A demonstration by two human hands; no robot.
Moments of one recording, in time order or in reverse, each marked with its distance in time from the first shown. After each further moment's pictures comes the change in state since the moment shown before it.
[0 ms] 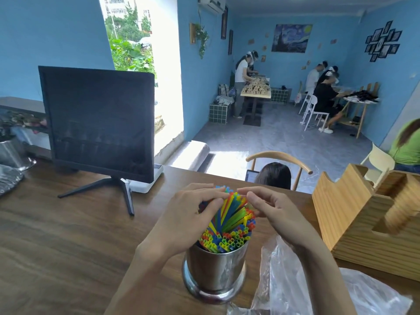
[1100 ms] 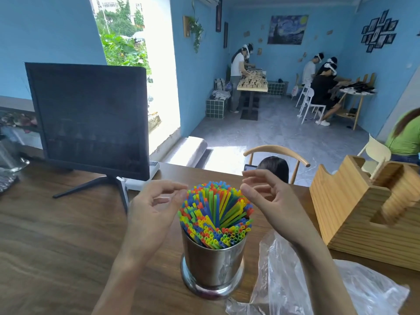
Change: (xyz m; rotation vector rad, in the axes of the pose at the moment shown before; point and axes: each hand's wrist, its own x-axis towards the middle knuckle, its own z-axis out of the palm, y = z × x) left_hand -0.024 -0.029 -0.013 -0.343 0.332 -0.198; right_hand -0.005 -0.005 0.001 -0.079 0.182 -0.097
